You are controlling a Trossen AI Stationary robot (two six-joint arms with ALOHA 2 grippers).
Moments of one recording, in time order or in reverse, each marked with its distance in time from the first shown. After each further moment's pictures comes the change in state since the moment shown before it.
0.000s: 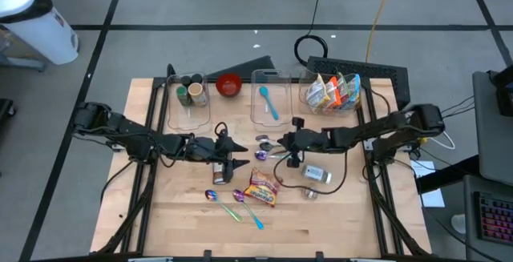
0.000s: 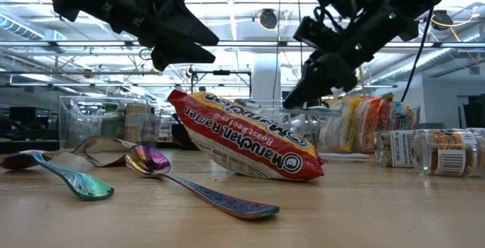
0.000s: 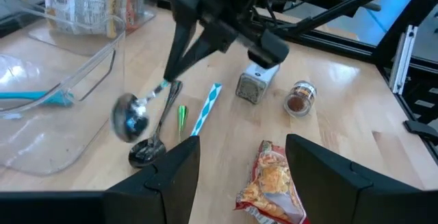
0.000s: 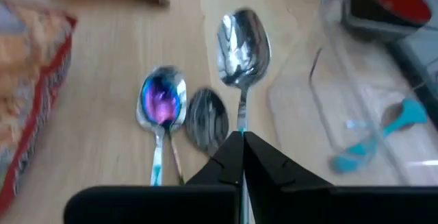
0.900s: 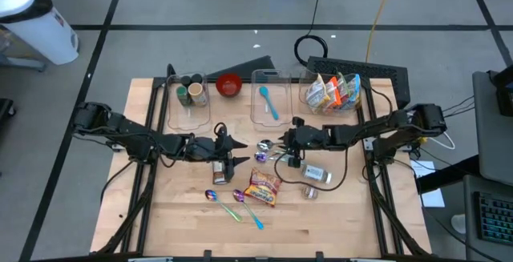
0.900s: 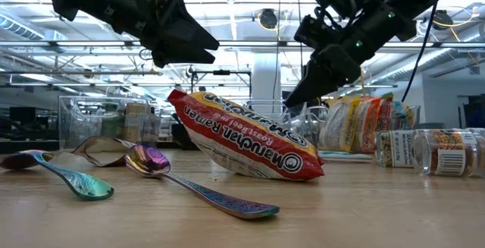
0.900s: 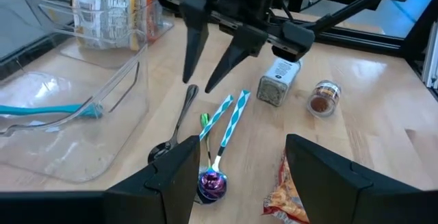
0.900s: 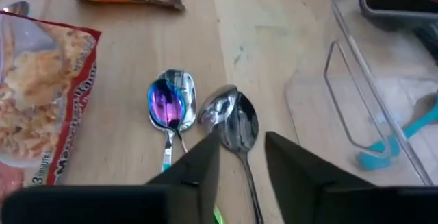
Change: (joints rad) left arm 0.001 0.000 0.000 -0.002 -0.069 0.079; right arm -0.031 -0.020 0.001 -0.028 -0.112 0.065
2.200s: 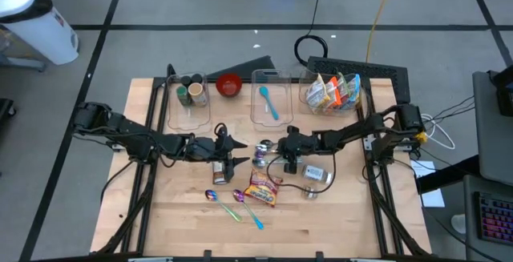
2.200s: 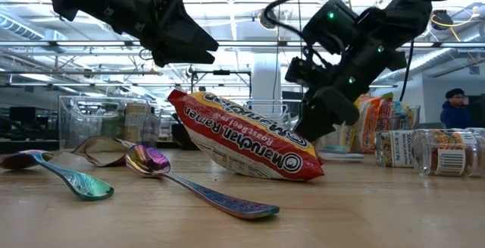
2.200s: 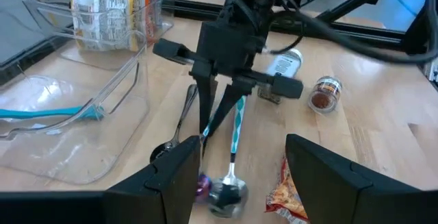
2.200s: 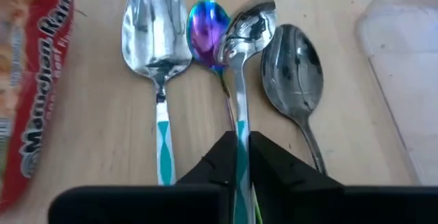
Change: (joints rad) left arm 0.001 0.000 0.000 -0.005 0.002 0.027; right arm -0.006 0.224 0.001 0.110 -0.078 0.079
